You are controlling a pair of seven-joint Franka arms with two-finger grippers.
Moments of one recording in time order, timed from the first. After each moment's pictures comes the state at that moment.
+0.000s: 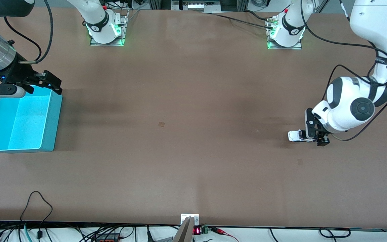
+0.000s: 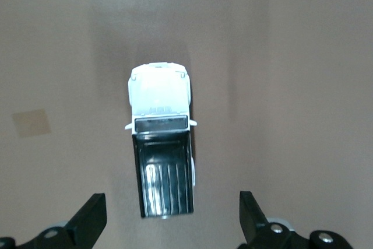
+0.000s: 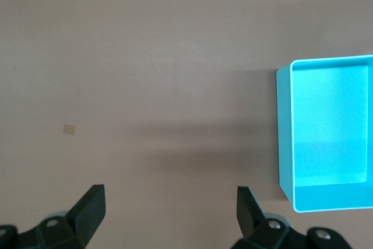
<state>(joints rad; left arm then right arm) 0.04 0.45 -0.01 -1.97 0.13 2.35 1.54 0.02 0.01 0.09 -1.68 0.00 1.73 0.14</state>
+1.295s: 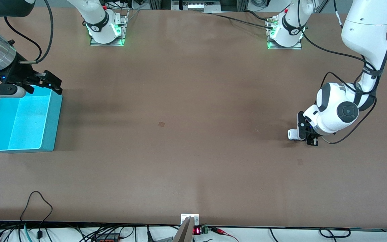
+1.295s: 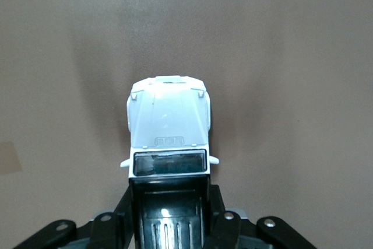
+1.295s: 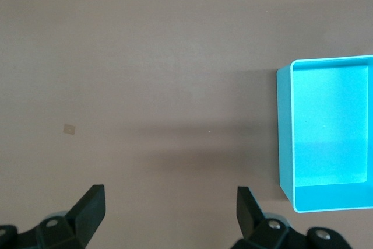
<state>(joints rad) 0.04 0.52 -0.02 -2.01 0.13 2.49 1.56 0.02 0.01 0.09 -1.68 0.00 1.73 0.14</state>
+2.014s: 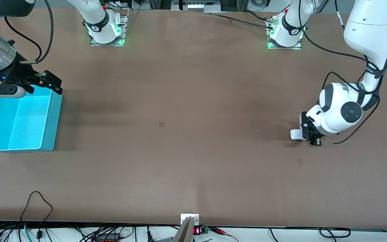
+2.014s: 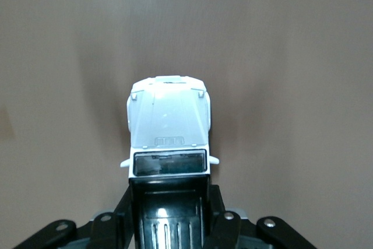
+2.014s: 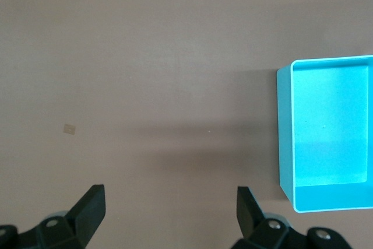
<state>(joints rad) 0.09 0.53 0.00 -2.00 0.13 2.49 1.57 0.02 0.01 0.09 -1.68 0.00 1.73 0.14</state>
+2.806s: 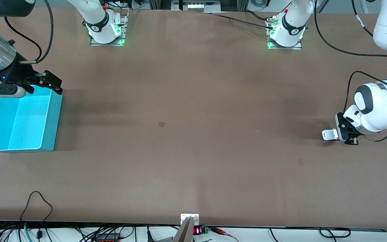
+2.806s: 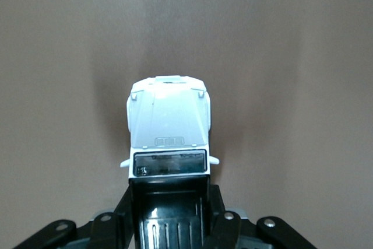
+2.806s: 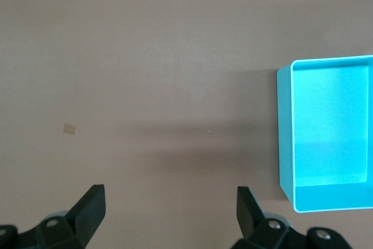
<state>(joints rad) 0.31 0.57 0.00 -1.93 0.13 2.49 1.74 0.02 0.01 0.09 -1.68 0.00 1.73 0.14</state>
